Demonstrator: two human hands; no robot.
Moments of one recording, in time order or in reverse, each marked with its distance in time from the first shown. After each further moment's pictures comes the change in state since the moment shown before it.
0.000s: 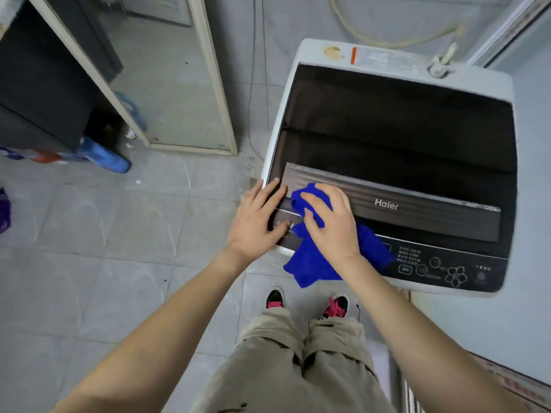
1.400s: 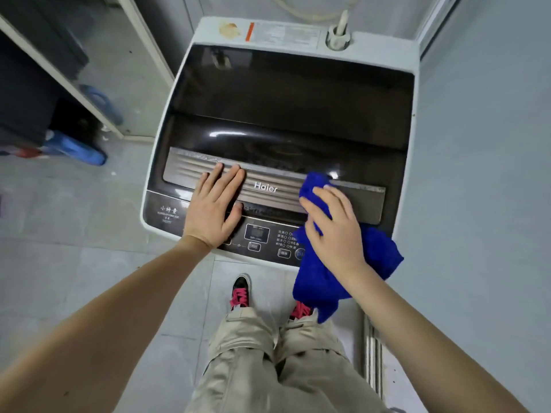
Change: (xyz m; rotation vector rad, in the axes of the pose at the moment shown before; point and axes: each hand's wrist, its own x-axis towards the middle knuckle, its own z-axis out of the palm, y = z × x) left_hand 0.042 0.121 0.093 0.359 0.094 0.098; right_hand -0.071 0.183 -0.137 -0.047 0.013 -0.088
